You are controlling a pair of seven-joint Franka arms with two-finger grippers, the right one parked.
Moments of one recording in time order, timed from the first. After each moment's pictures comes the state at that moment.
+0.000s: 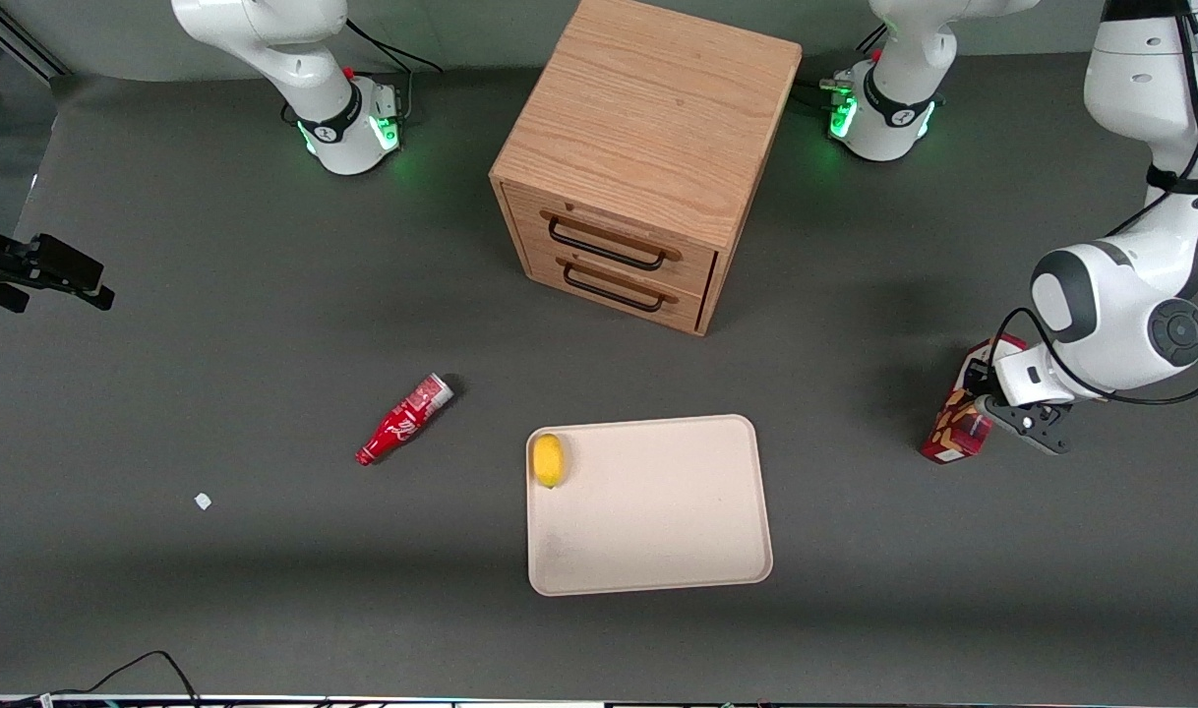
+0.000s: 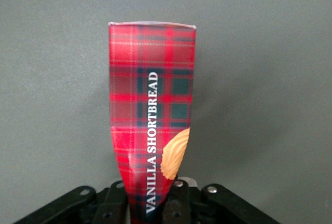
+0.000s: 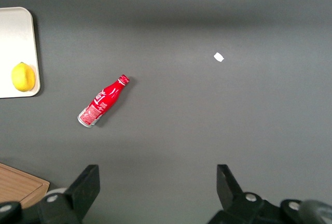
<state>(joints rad) 0.04 0.41 0.08 -2.07 -0.17 2.41 0.82</state>
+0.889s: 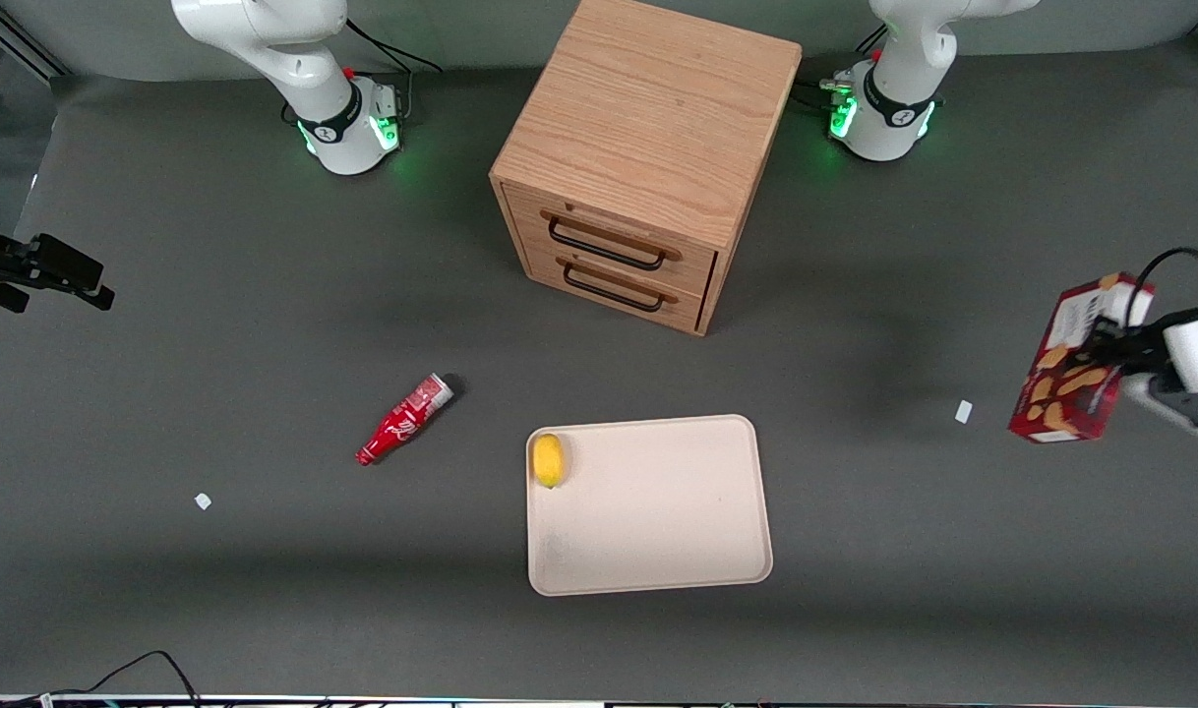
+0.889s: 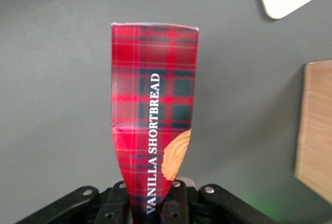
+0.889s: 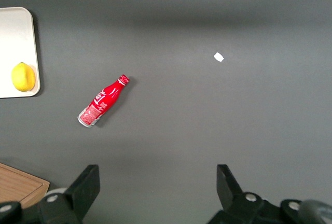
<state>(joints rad) 0.04 0.27 0.13 -1.47 -0.13 1.51 0.59</state>
